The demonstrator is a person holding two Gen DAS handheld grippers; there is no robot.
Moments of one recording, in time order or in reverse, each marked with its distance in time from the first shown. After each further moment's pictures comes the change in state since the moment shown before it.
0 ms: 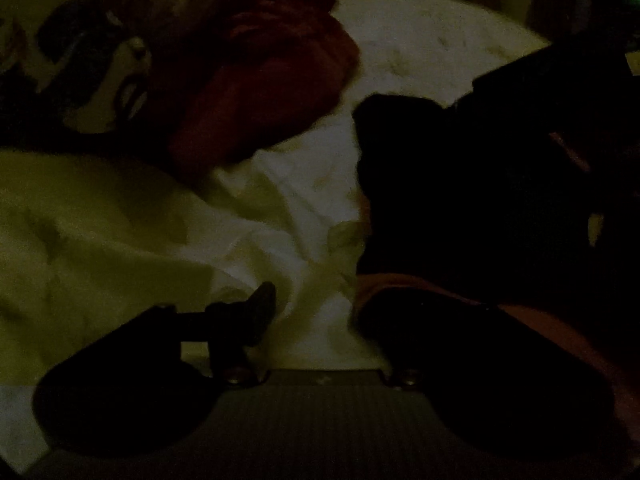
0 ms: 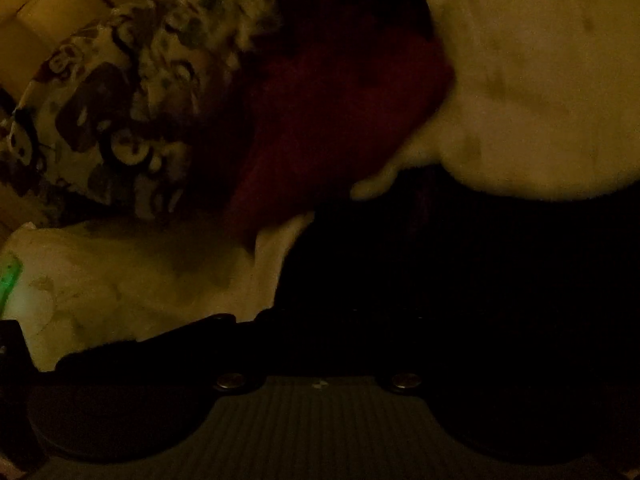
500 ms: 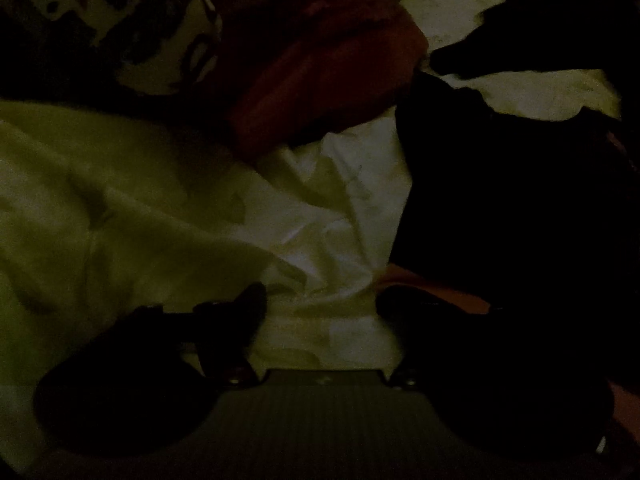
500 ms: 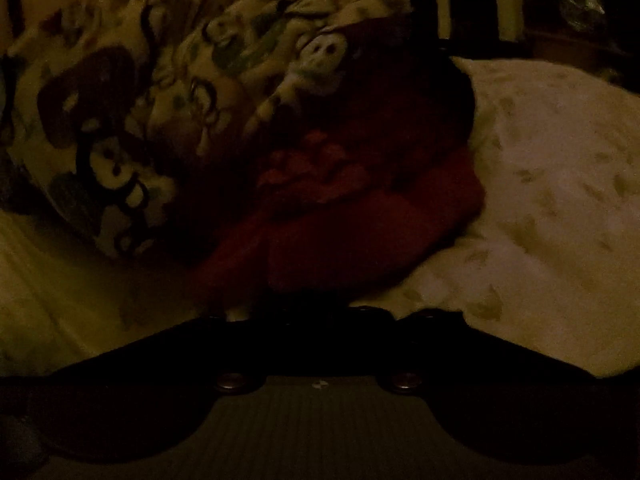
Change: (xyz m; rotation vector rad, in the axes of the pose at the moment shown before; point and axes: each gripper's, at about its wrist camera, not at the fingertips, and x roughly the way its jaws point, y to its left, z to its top) left arm 0.017 0.013 -0.005 -0.050 0.040 0.149; right arm 0.031 0.032 0.035 -0.249 -0.130 -0.140
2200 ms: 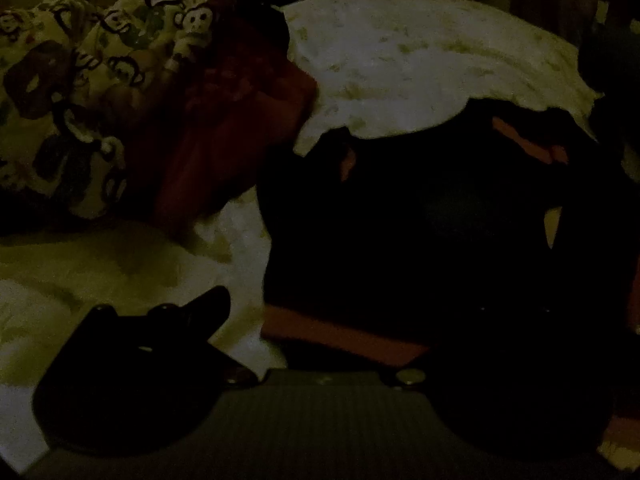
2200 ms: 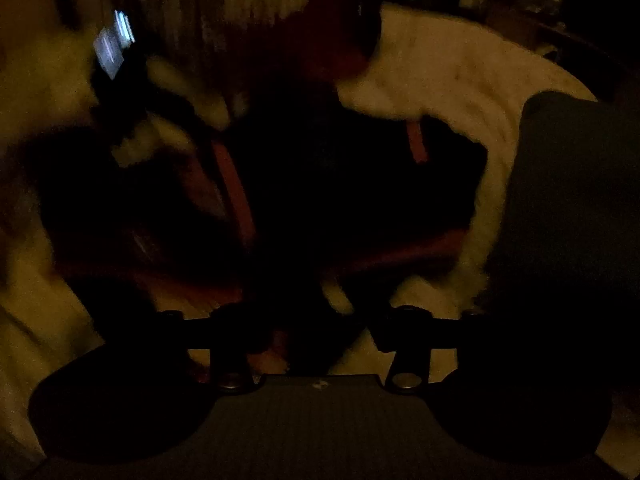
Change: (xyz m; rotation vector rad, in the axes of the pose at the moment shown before) left arm -0.064 -0.102 0.016 0.222 -0.071 -0.014; right arm -0.319 -0.004 -0.176 -0.109 0.161 -0.119
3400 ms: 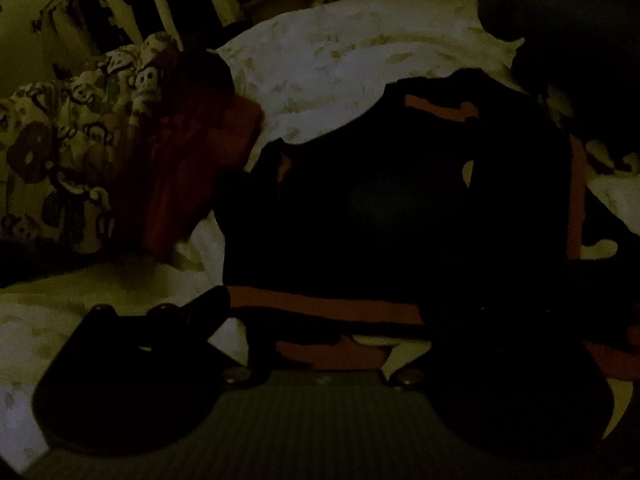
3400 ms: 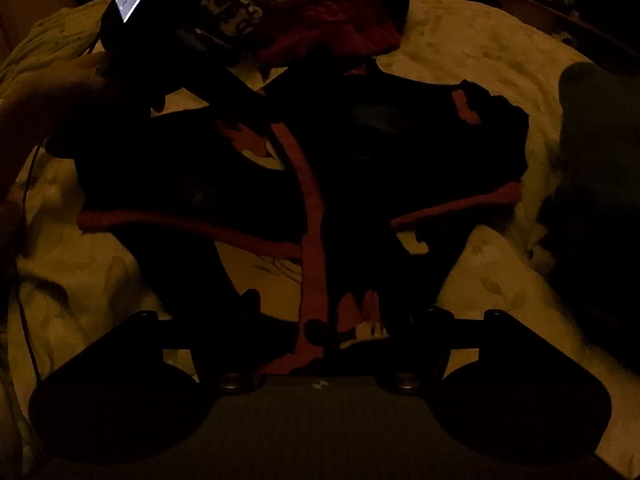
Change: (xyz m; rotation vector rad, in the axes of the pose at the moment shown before) left arm -0.056 -0.069 -0.033 0.221 -0.039 0.031; right arm 0.012 0.044 -0.036 -0.045 0.102 -0.016
